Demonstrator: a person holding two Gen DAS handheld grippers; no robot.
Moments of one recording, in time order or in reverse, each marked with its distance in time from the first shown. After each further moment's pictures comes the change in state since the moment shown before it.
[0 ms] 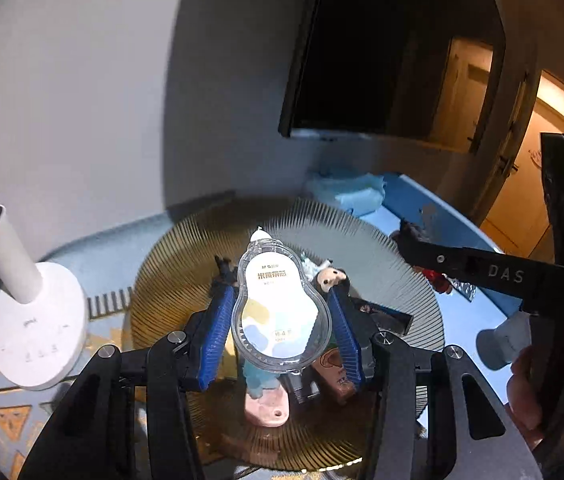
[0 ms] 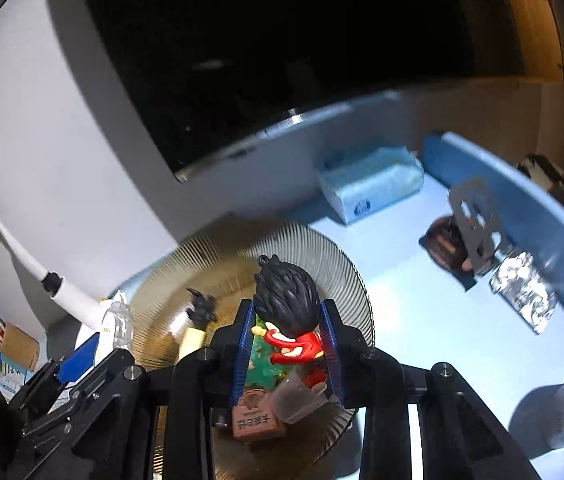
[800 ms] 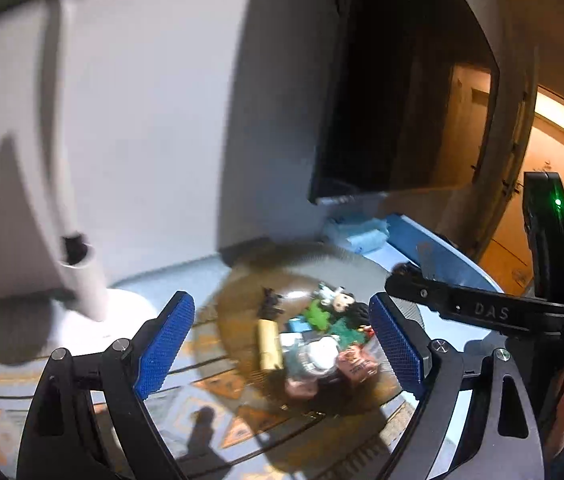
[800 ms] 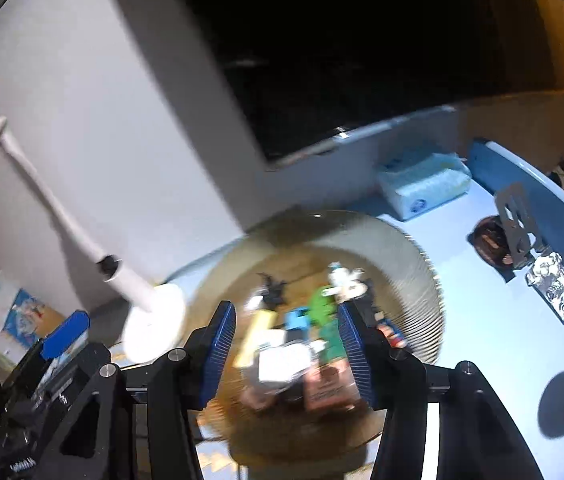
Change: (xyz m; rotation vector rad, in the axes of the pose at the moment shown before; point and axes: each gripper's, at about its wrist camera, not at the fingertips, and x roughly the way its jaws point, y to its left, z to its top) left arm -0.128 0.025 0.011 0.005 -0.146 0.074; right arm -0.045 0.051 -0.018 -0.062 -0.007 0.149
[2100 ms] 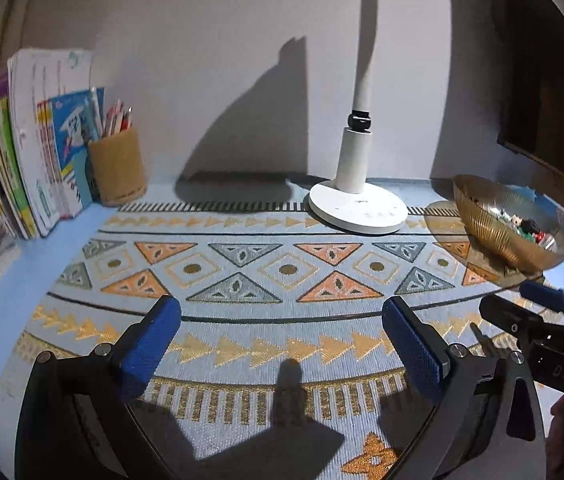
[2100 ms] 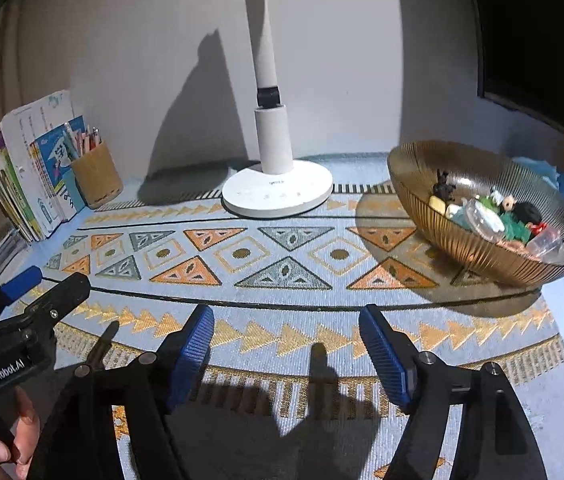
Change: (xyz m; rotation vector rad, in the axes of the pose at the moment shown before) left arm -0.113 0.139 -0.194 -0.170 -0.027 0.500; right arm 0.033 0.162 -0.212 -0.396 -0.027 0.022
